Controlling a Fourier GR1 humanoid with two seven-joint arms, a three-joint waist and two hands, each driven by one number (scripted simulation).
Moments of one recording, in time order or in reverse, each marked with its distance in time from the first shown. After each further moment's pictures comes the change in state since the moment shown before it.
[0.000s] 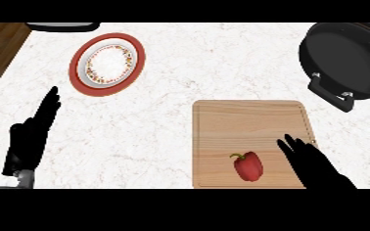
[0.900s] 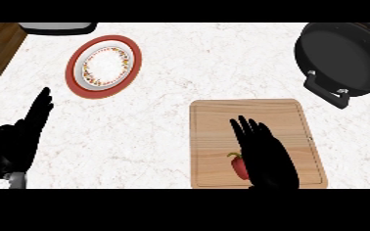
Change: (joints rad) left arm 0.018 -0.023 0.076 -0.015 -0.024 -0.054 0.011; right arm -0.374 0.376 0.104 0.287 0.026 0.390 0.294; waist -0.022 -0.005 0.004
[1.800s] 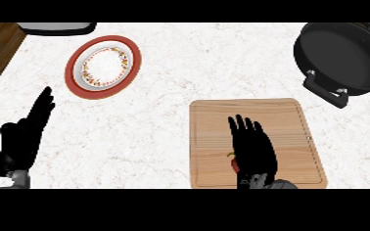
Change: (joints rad) left arm -0.015 -0.070 0.068 0.015 -0.070 -0.062 0.002; right arm -0.005 0.121 -0.056 0.250 0.165 -0.020 -0.077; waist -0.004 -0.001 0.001
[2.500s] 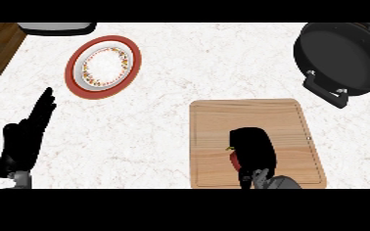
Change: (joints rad) left arm 0.004 -0.054 0.042 -0.026 -0.062 -0.041 0.020; right arm -0.004 -0.004 -0.028 0.067 0.076 0.003 -0.153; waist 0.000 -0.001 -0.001
